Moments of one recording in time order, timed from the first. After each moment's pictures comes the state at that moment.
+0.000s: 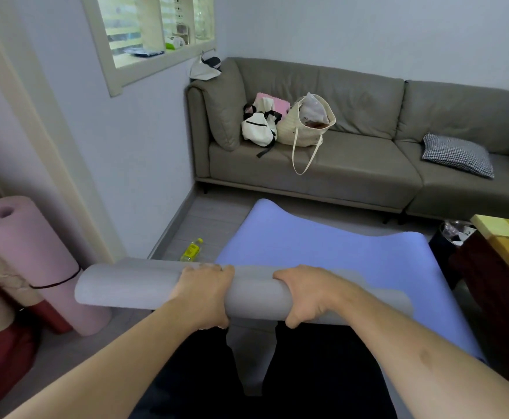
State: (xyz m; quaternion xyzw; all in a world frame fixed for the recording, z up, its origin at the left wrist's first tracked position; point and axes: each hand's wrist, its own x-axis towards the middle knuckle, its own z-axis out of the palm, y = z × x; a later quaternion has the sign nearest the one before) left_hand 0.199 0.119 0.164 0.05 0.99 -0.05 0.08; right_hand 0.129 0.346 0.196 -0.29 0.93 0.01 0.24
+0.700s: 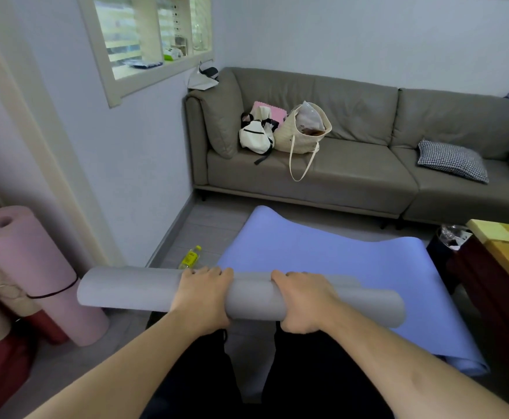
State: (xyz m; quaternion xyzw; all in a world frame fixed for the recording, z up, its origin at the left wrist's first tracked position) left_hand 0.194 0.122 0.156 0.04 1.00 -0.04 0.02; right_hand 0.139 0.349 0.171 -0.29 0.95 0.03 0.09
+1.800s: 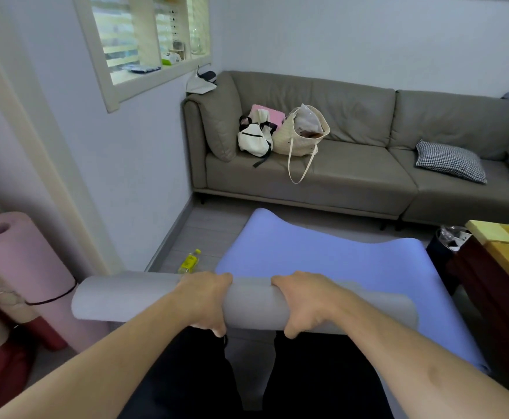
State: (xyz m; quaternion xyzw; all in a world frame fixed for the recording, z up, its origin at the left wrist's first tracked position) left_hand 0.186 0.118 0.196 0.05 0.98 0.00 0.17; right_hand 0.138 0.341 0.219 -0.29 0.93 0.04 0.22
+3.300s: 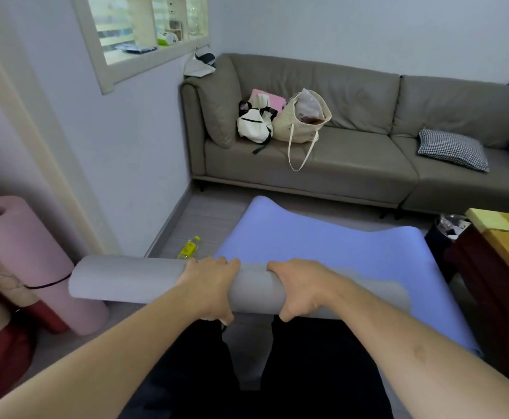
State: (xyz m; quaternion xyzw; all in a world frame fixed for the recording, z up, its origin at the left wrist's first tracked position) left_hand 0.188 0.130 0.177 0.06 0.99 -0.01 0.12; right_hand 0.130 0.344 0.201 -0.30 0.93 0.01 0.21
